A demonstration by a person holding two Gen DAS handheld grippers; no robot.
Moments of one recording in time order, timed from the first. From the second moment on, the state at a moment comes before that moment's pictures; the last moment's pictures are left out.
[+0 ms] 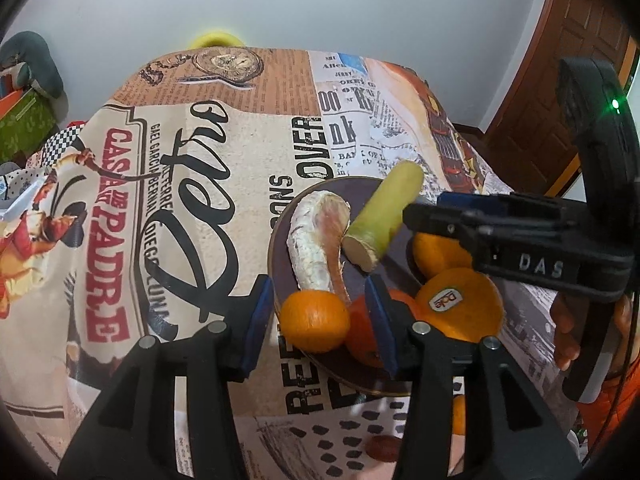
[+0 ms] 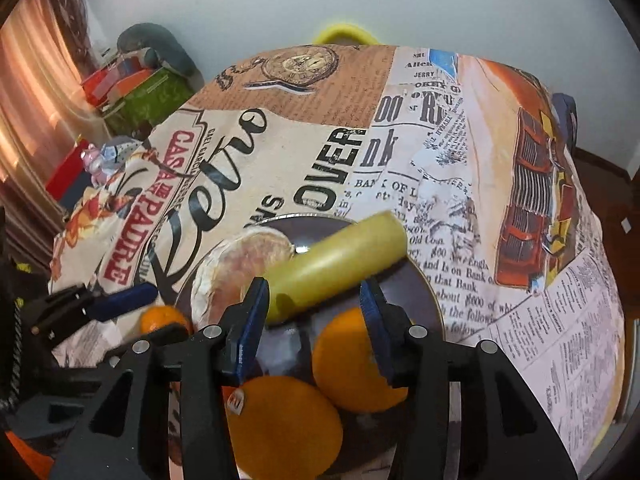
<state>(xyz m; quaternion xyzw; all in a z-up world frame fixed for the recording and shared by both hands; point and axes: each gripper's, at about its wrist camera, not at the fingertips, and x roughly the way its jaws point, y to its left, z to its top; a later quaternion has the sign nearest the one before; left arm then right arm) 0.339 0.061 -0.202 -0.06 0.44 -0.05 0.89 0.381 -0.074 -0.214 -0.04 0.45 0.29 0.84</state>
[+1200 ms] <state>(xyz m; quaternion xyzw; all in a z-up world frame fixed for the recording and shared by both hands) 0.170 0.044 -0.125 -0.02 0.39 -0.04 0.92 0.193 -0.102 -0.197 -0.08 0.43 0.28 0.85</state>
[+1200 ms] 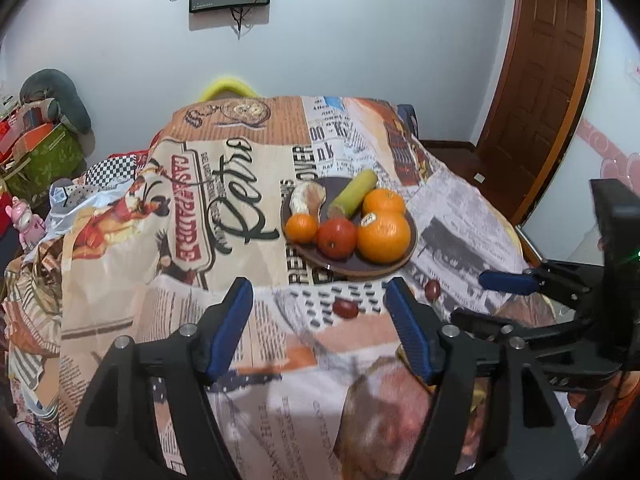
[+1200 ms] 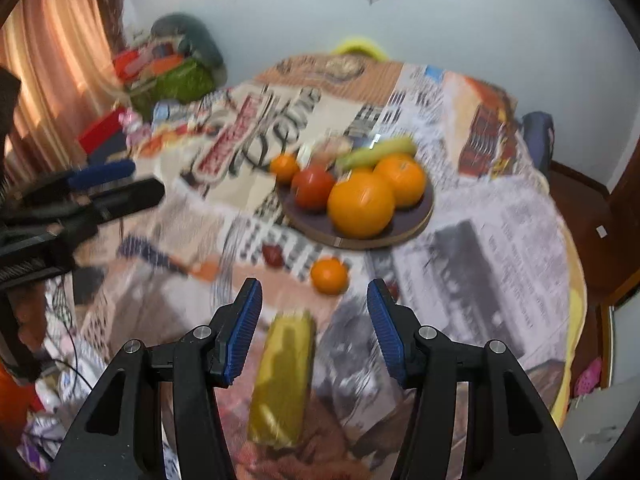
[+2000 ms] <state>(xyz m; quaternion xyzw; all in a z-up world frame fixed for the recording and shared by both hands) 0.186 0.023 -0.188 -0.02 0.46 -0.06 0.89 0.182 -0.121 -0.232 -0.04 0.46 0.29 0.84</state>
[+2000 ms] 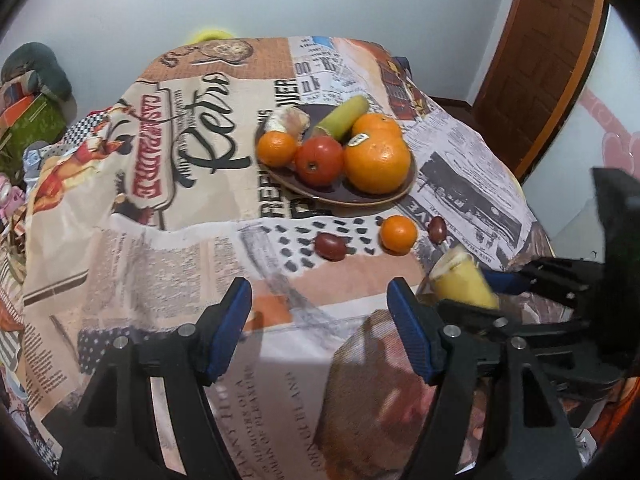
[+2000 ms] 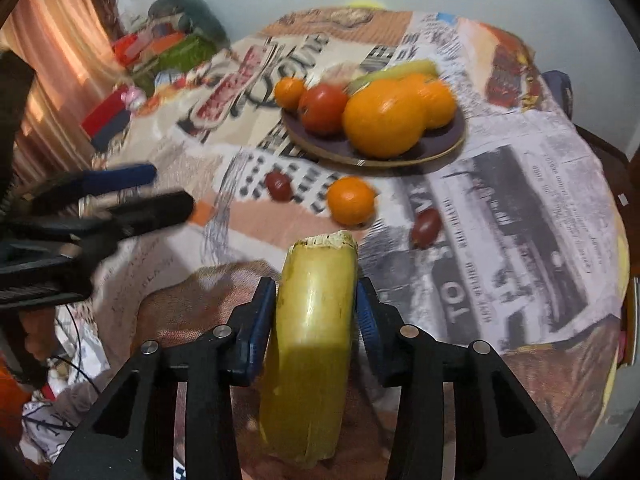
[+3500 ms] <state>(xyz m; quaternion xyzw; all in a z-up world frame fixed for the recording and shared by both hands) 0.264 0.006 -0.195 -0.04 0.45 -0.09 0.89 0.259 -0.170 -0.160 0.01 0.36 0.25 0.90</state>
